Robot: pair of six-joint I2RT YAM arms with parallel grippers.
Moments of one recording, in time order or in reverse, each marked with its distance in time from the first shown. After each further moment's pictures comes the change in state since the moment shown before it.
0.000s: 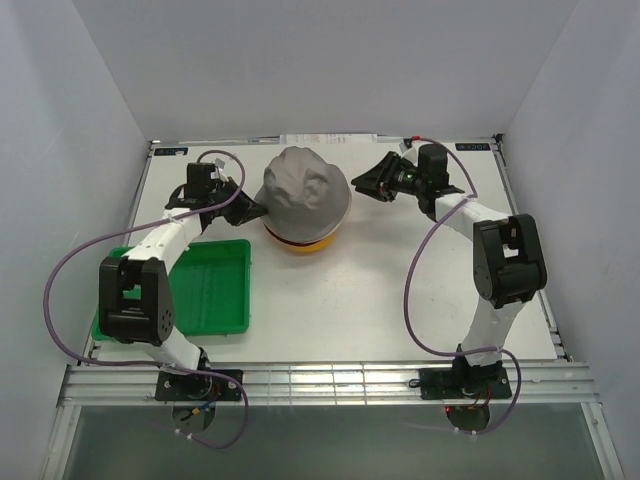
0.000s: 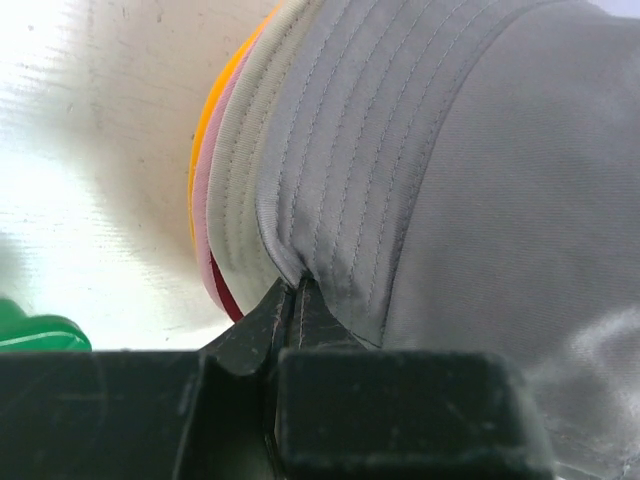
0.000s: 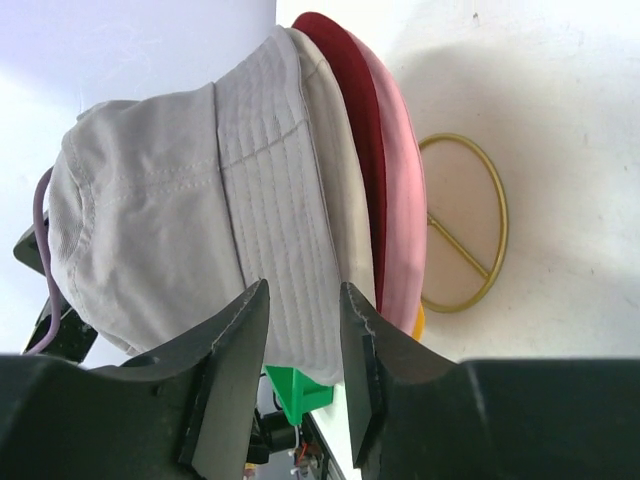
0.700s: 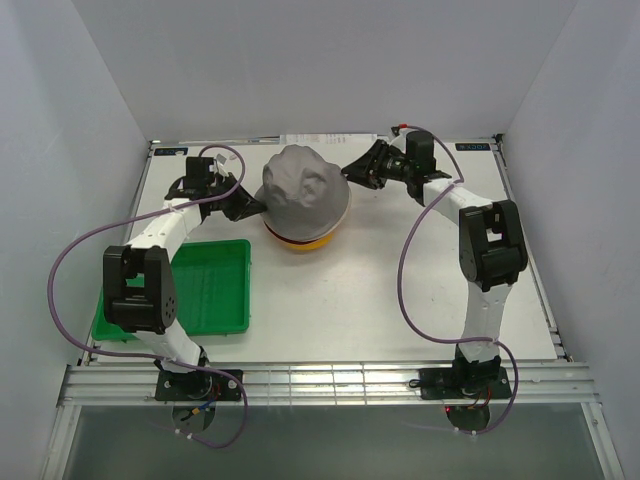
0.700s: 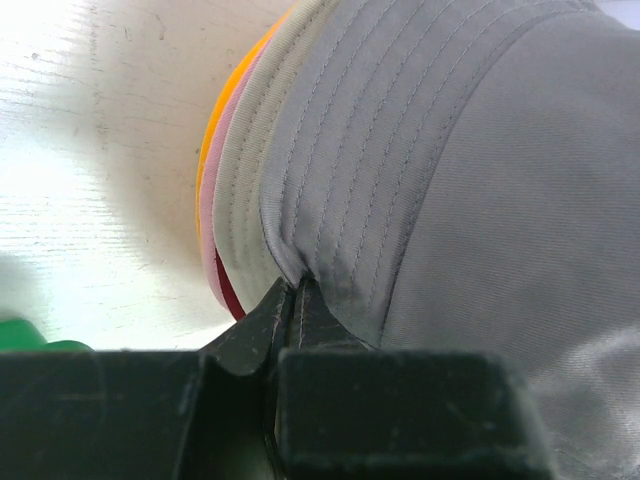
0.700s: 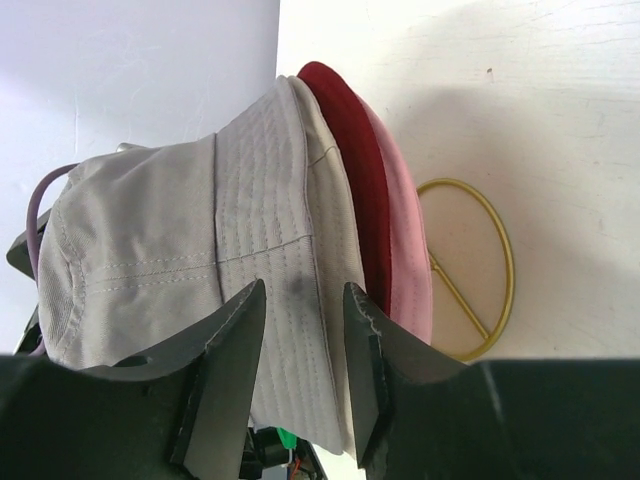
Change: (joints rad) left arm 0.027 0.091 0.104 -0.068 0.045 0.059; right arm 0.025 0.183 0.247 -0.060 -0.013 -0.015
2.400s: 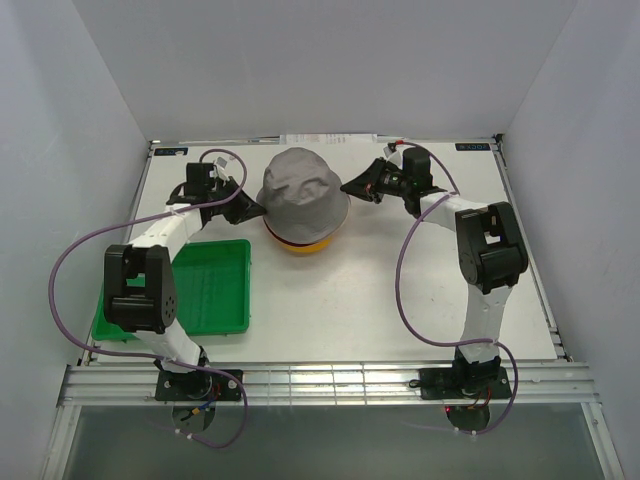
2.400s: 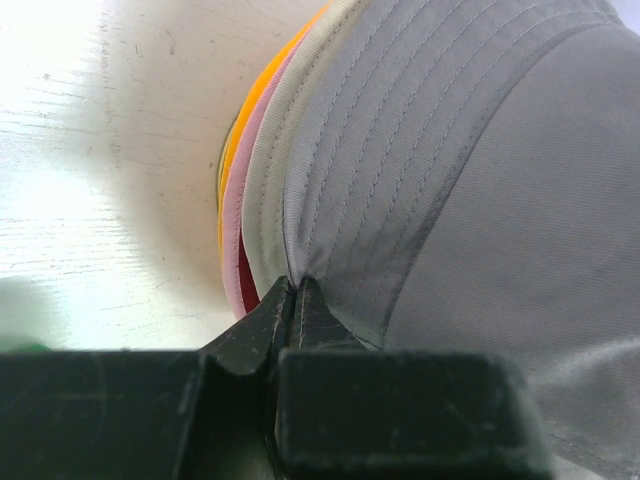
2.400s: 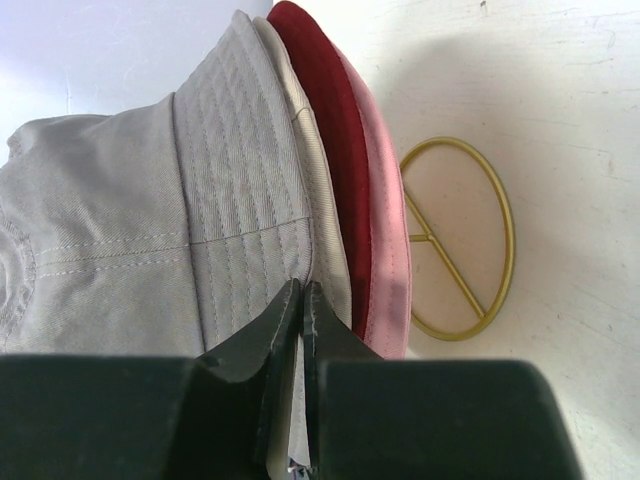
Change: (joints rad) left arm 0.006 0.004 -0.068 0.090 0.000 0.034; right arm 0.018 -0.018 -0.164 0.143 -0.003 0.043
